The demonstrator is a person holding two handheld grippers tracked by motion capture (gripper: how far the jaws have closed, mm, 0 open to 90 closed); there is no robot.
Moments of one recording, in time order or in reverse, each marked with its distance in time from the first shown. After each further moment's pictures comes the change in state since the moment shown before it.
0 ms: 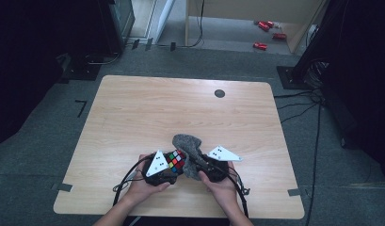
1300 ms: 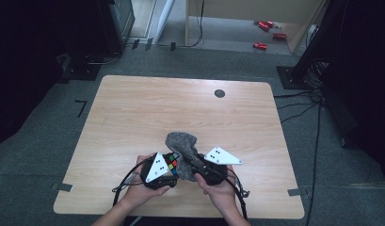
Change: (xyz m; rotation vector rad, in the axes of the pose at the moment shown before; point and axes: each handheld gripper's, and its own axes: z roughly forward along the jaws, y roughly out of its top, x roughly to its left) left arm -0.013 0.021 -0.020 -0.006 0.037 0.046; right arm 0.028 0.024 -0.017 -0.064 0.036 -0.054
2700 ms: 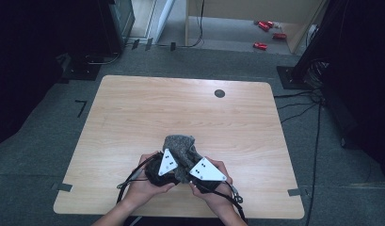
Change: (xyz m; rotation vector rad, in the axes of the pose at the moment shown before) left arm -0.005 0.016 0.013 0.216 0.049 0.022; right arm 0.028 -0.012 0.005 0.007 -0.122 -0.379
